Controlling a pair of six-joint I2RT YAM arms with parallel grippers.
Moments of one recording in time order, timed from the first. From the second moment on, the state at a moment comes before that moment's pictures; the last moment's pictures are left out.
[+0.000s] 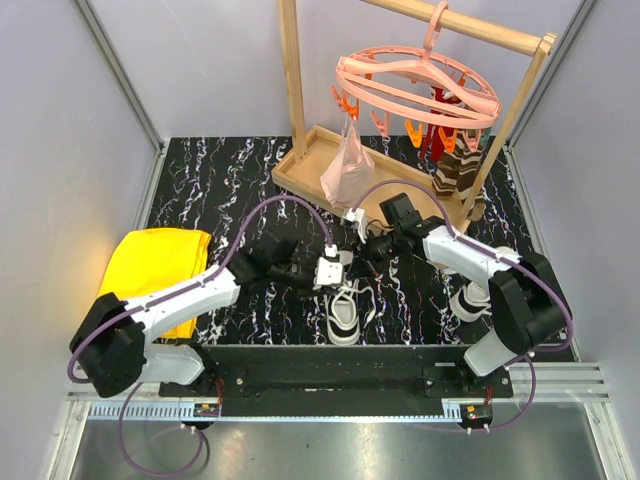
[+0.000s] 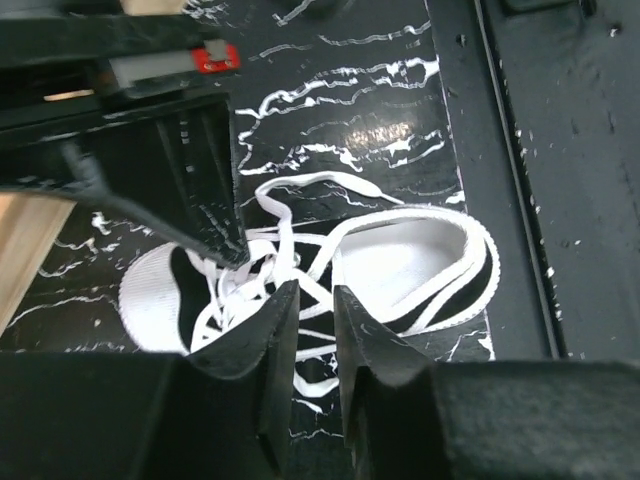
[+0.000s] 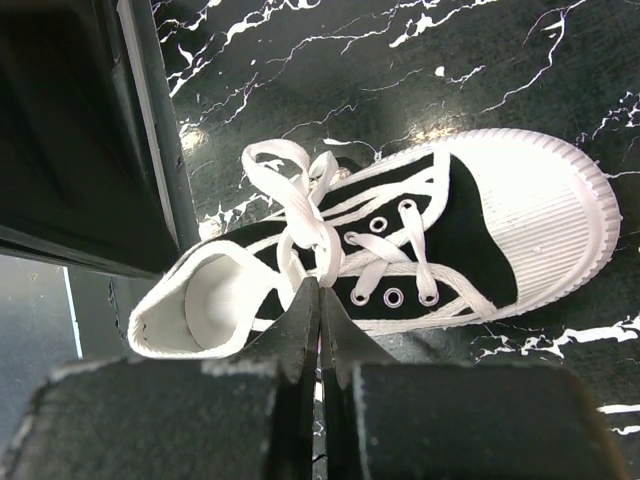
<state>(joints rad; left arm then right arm) -0.79 1.27 0.79 -0.16 0.69 0.63 0.51 1.57 0.99 -0.41 -0.83 -0.32</state>
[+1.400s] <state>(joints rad) -0.67 1.35 0.83 -0.30 0.55 0.72 0.50 1.58 0.99 -0.39 -0.85 -0.32</state>
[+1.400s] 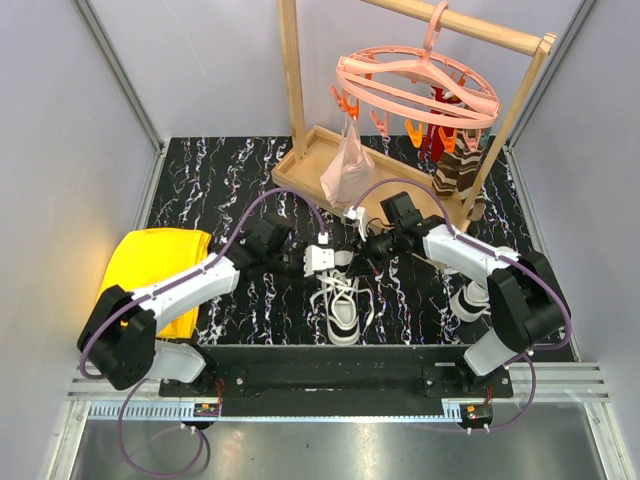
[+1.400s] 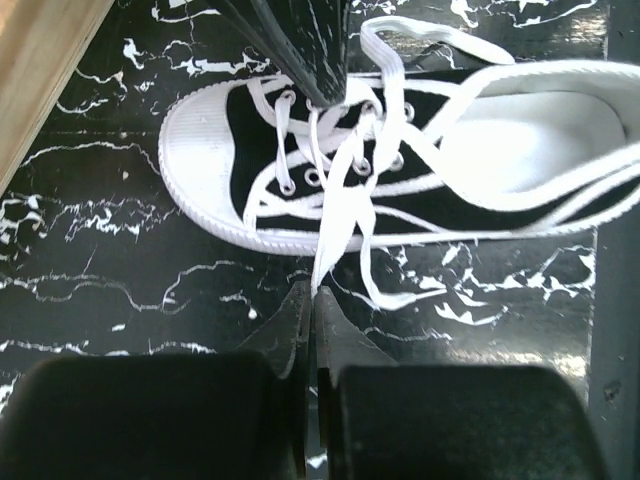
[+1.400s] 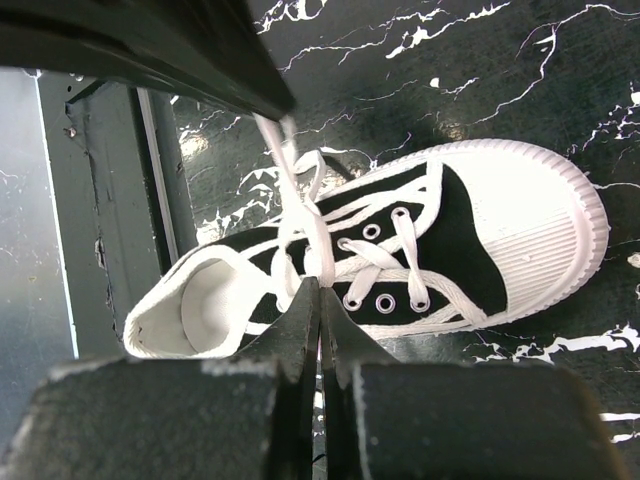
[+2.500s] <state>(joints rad) -0.62 1.58 0.82 -0.20 0.66 0.13 0.50 1.58 0.99 -0.39 -0.85 -0.33</state>
